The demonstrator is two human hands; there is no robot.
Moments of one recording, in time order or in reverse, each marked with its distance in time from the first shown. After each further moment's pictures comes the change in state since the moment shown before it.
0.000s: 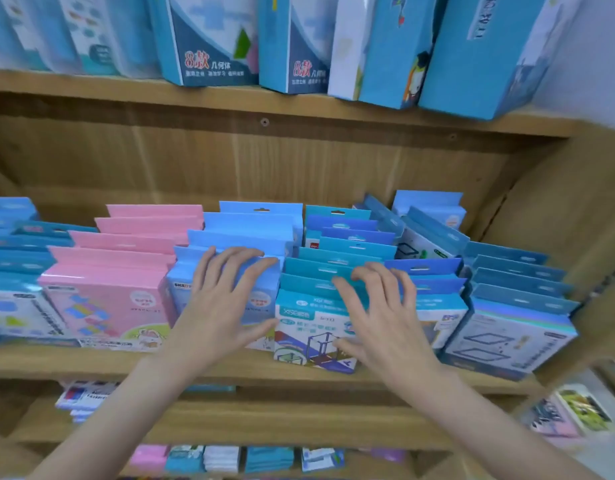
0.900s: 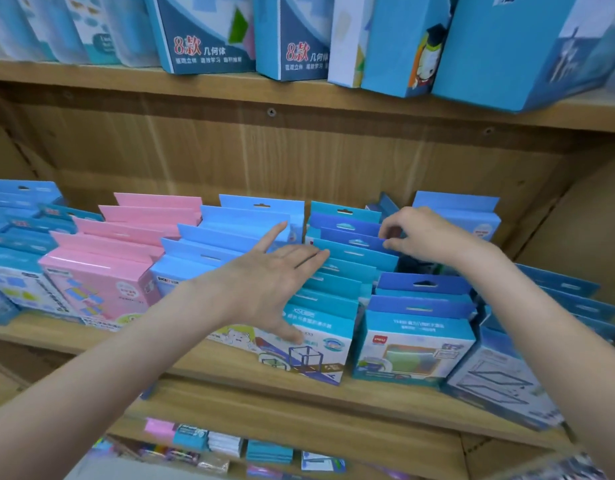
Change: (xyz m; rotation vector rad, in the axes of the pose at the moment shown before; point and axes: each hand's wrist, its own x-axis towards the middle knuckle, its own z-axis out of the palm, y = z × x) left_hand 0.084 0.052 -0.013 0.352 -0.641 0.190; right_hand 0.122 0.128 0.020 0.479 -0.537 0.016
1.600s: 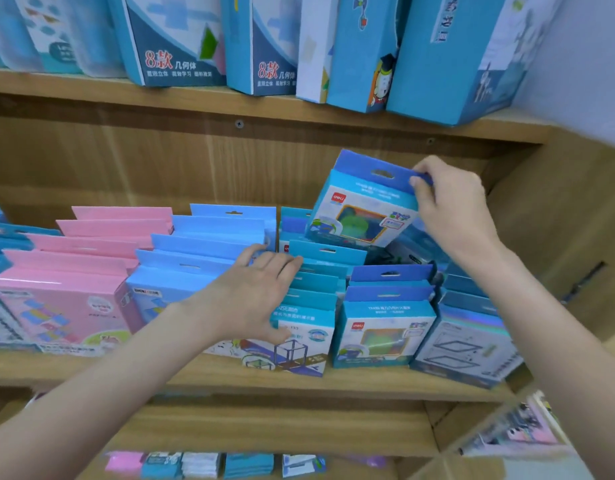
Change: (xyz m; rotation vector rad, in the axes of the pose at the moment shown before) left_hand -0.008 0.005 0.014 -0.048 0.285 0.022; right_hand -0.068 -0.021 -0.043 -0.020 0.800 0.132
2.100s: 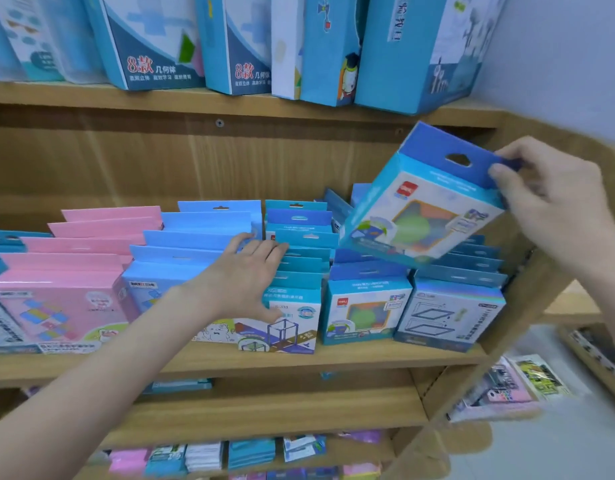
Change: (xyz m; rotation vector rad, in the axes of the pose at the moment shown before) left_hand 0.000 0.009 -0.007 0.002 -0.125 -0.043; right_hand -0.053 0.023 -0.100 0.086 0.075 0.065
